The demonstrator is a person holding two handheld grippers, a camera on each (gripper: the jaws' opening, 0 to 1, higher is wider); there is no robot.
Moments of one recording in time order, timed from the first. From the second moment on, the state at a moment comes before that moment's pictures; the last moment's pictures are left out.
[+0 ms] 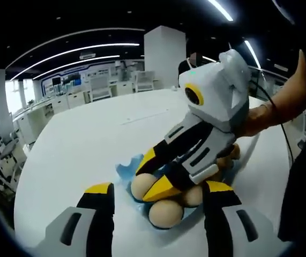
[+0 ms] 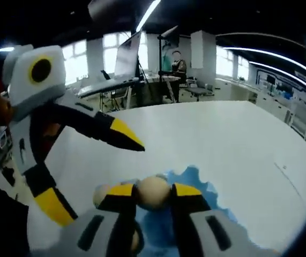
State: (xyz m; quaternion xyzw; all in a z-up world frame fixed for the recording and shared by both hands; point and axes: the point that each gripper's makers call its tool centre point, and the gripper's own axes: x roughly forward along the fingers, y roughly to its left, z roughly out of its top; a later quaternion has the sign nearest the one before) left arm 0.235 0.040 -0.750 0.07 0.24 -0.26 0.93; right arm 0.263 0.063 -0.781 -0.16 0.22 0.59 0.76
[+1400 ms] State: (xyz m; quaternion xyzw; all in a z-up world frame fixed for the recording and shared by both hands) left arm 0.239 0.036 -0.746 0.06 0.23 -0.27 0.93; right arm 0.288 -0.148 -0.736 -0.02 0.18 0.37 0.91
